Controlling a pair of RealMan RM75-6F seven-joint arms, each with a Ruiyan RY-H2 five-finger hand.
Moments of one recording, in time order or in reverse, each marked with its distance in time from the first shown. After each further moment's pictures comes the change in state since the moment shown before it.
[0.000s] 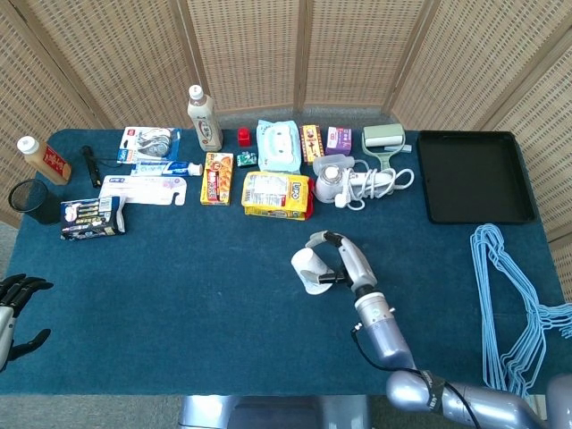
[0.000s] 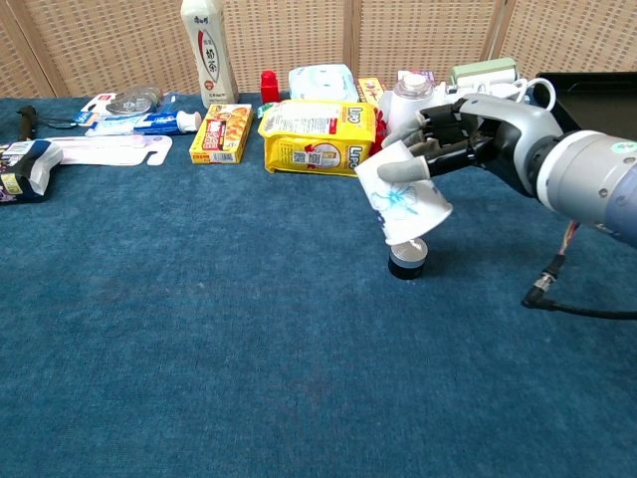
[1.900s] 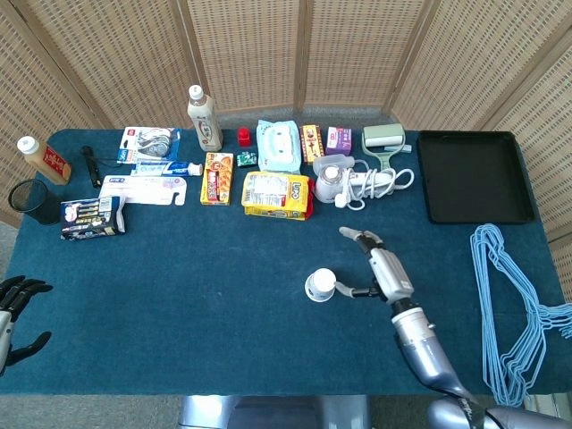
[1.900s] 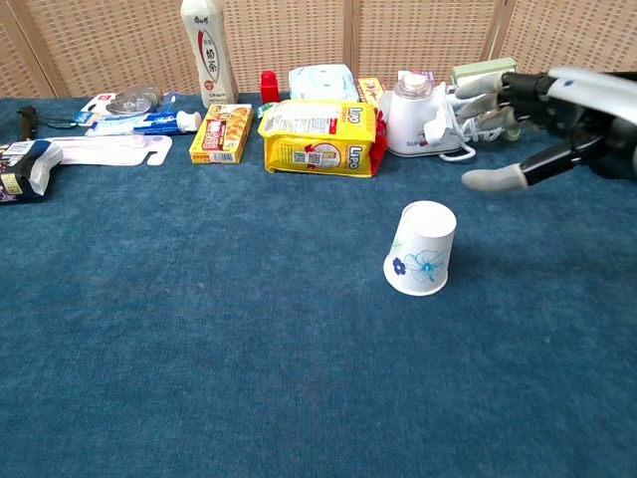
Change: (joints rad) left arm 0.020 0.016 0.010 -0.034 0.036 0.029 0.007; right arm -0.132 0.199 -0.159 -0.027 -0.395 0.098 0.084
